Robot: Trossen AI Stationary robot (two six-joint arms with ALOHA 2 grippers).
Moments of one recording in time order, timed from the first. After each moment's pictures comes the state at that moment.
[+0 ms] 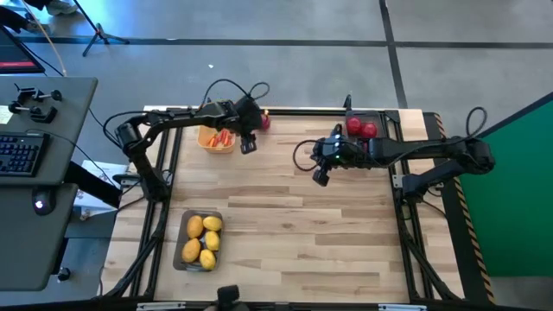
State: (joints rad) left arm 0.57 1.75 1.19 -0.54 -0.03 0.37; right arm -0.09 1.32 1.00 -0.48 0.28 0.16
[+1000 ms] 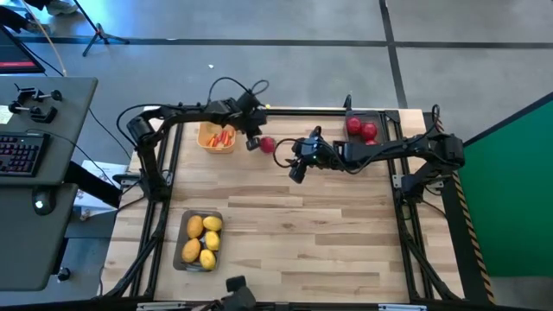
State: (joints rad) left arm 0.66 1.88 1.19 -0.36 0.15 0.39; right arm -0.13 1.60 1.00 -0.08 0.29 0.16
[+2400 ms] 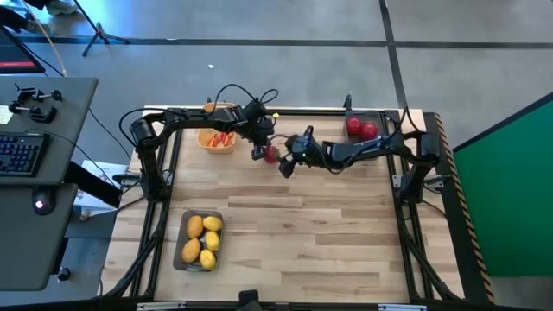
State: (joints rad) left arm 0.55 1.88 1.19 -0.32 0.25 0.37; right arm -0.20 1.80 1.00 0.17 0.28 0.26
